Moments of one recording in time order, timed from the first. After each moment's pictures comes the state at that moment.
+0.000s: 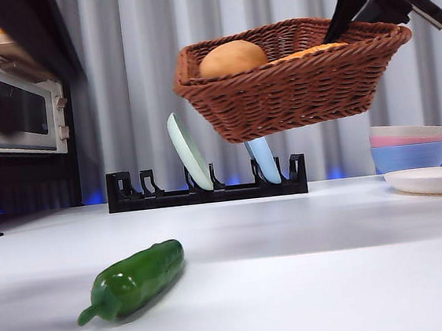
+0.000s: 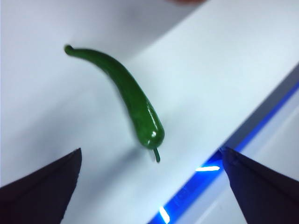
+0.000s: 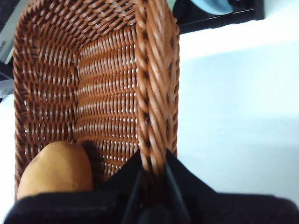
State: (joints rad) left arm -0.81 1.01 0.83 -0.76 0.05 -0.22; right arm 0.25 1.33 1.10 -0.35 -0.36 0.36
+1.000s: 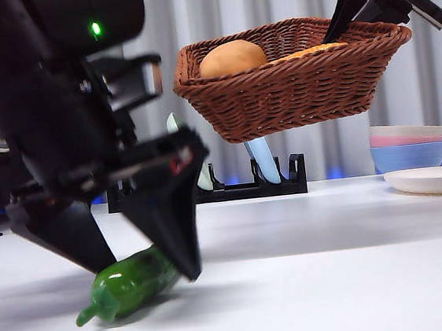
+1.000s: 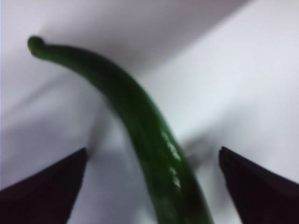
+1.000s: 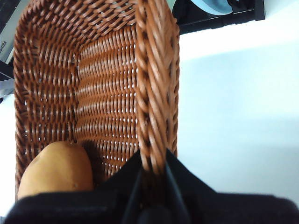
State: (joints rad) left arm -0.81 1.49 0.80 -0.39 -0.02 -0.26; right arm 0.25 1.33 1.10 -0.34 -0.36 0.36
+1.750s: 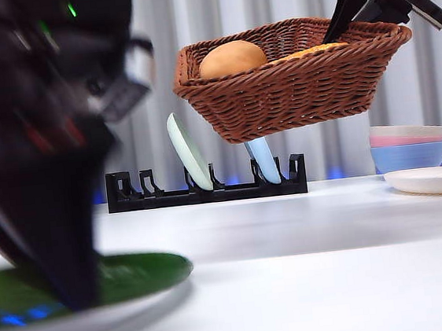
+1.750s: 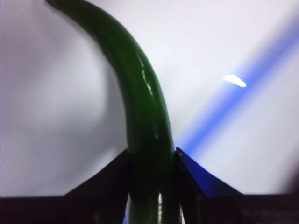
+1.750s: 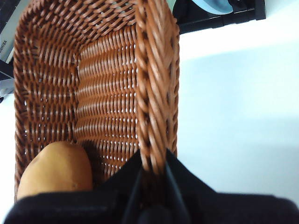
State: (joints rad) left arm -0.82 1.42 0.90 -0.87 0.31 0.02; right arm 0.25 1.33 1.10 -0.35 -0.36 0.36
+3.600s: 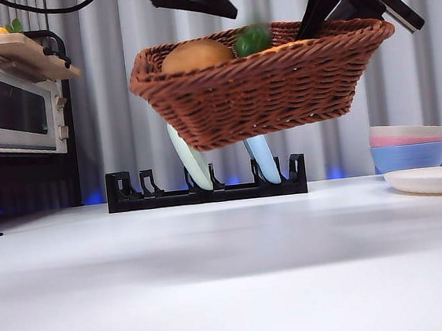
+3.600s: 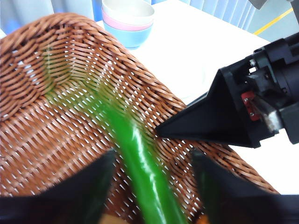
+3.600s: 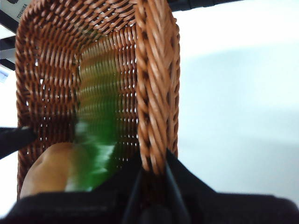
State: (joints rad) left arm -0.83 1.47 1.27 -0.22 -0.05 -0.13; right arm 0.37 1.33 1.10 -0.38 -0.36 0.36
